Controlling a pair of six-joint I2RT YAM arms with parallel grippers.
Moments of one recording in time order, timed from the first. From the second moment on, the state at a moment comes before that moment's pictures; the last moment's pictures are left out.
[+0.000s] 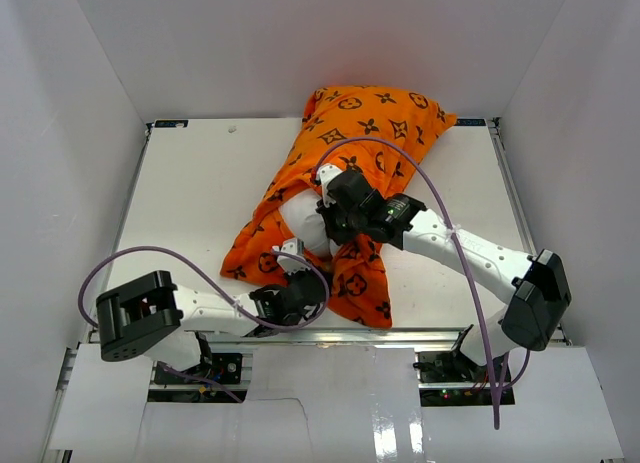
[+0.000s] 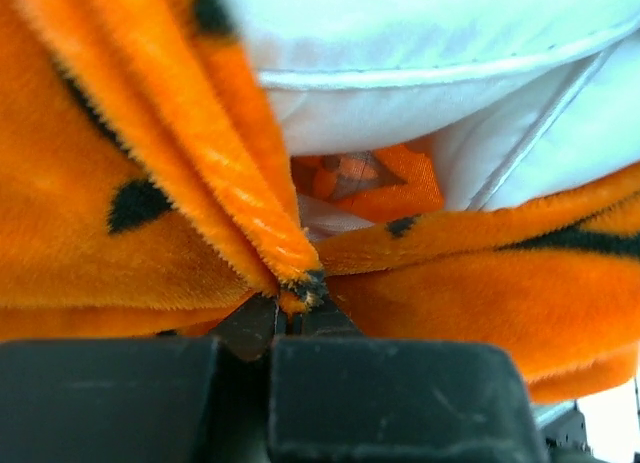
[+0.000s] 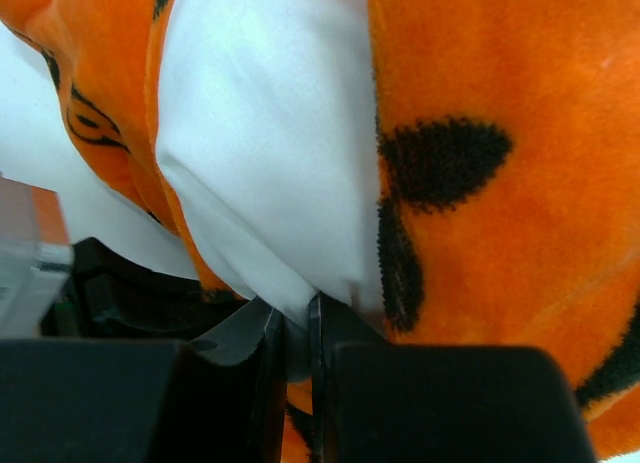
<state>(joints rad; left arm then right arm) -1.23 1.39 0.46 0.35 -0.68 -1.14 0.93 1.50 1.31 -0.58 0.08 0.17</state>
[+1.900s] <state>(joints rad) -1.33 1.40 0.50 0.39 -0.82 -1.13 0.60 1.37 1.38 -0.44 -0.51 0.53</state>
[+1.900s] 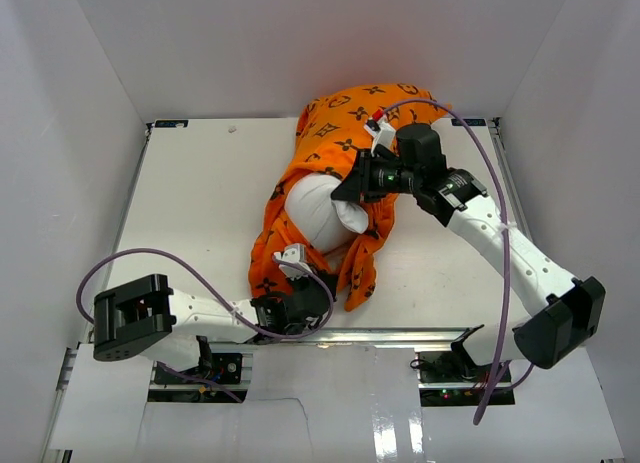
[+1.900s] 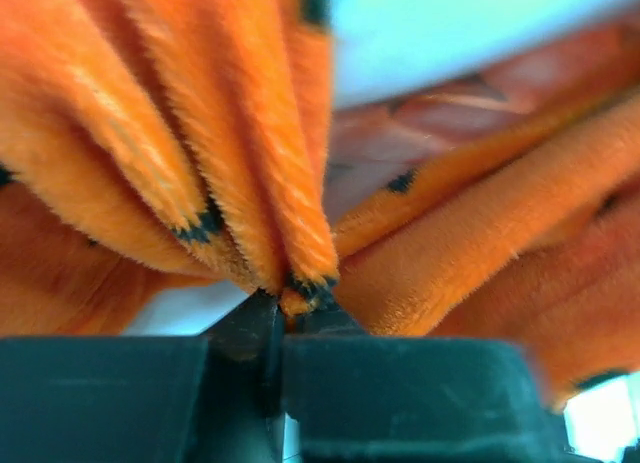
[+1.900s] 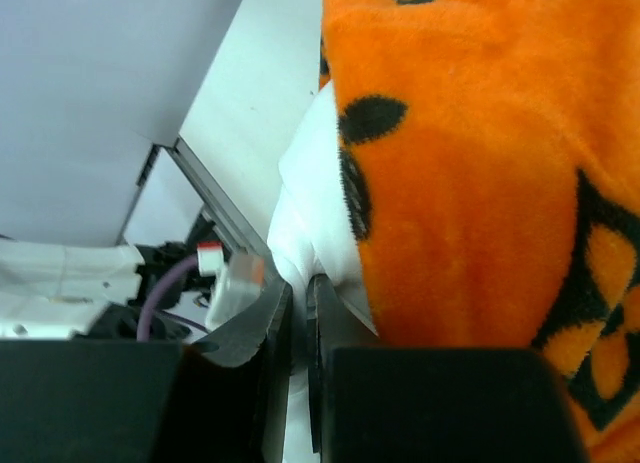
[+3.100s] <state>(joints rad) -1.21 0.99 0.63 -0.29 -0.66 -1.03 0.58 0.85 0.93 -0.40 -0.46 0.28</state>
